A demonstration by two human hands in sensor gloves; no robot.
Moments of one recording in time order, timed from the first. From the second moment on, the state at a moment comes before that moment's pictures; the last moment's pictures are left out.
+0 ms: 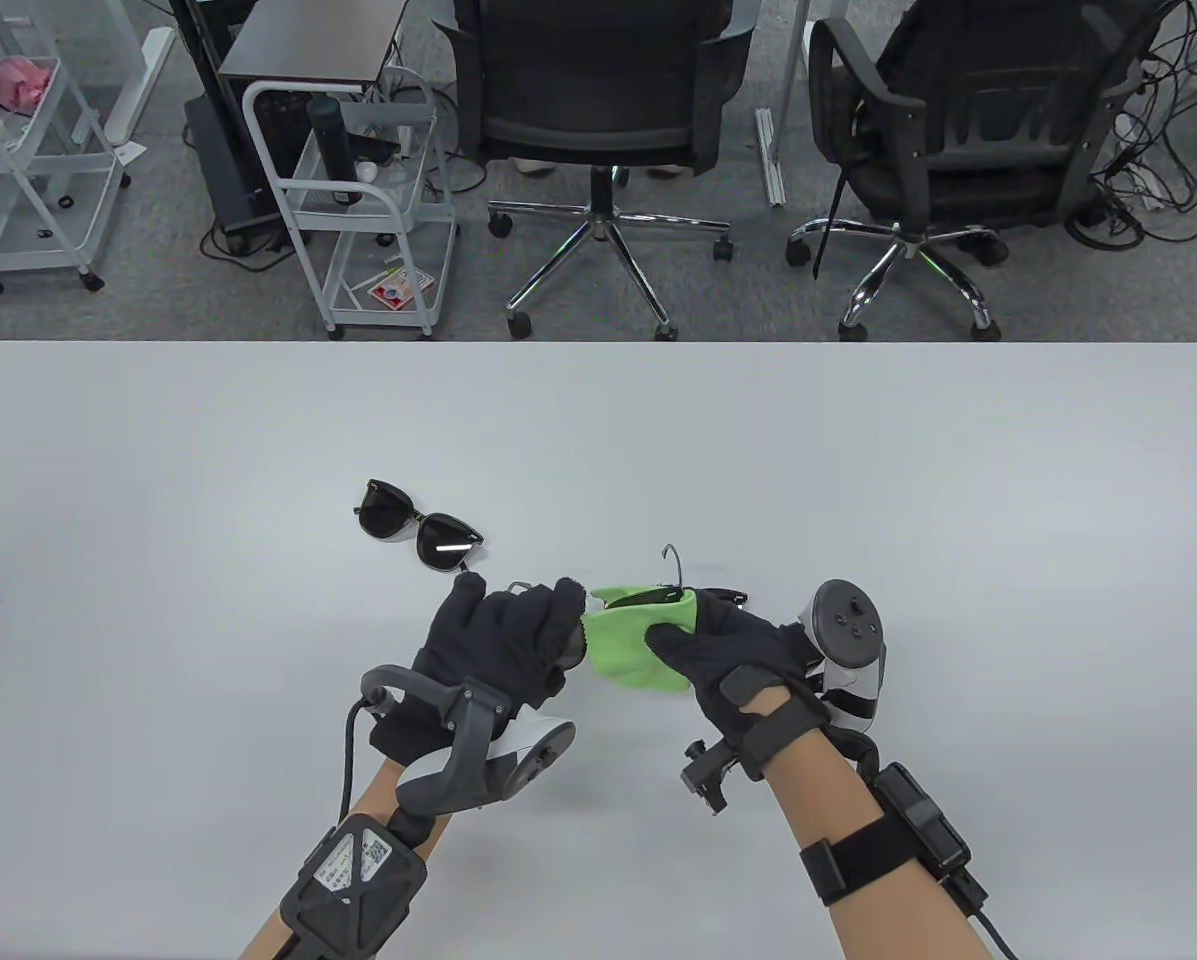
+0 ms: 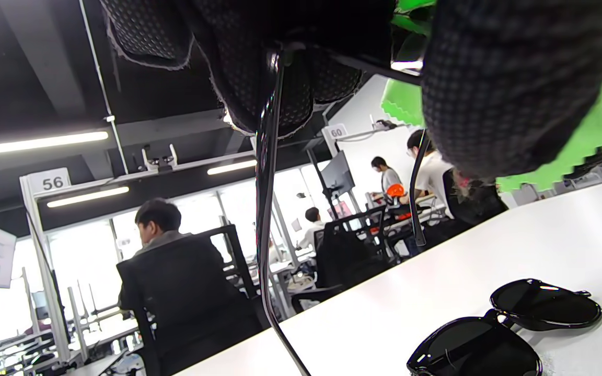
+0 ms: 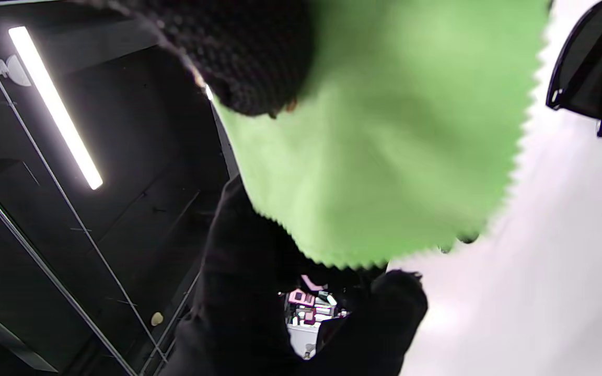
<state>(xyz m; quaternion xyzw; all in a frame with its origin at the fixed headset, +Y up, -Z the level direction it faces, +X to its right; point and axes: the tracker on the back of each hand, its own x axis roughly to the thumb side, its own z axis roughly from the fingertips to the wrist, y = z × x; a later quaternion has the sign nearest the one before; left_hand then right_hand) -0.123 -0.654 -0.244 0.26 -0.23 -0.13 0.93 0.116 -0.708 -0.298 0.12 0.06 0.71 0.69</state>
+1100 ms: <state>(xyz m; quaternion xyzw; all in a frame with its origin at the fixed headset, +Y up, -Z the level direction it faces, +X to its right) -0.154 -0.634 -0.251 0.28 -0.17 0.00 0.94 0.103 -0.692 -0.300 0.29 0.09 0.71 0.63</state>
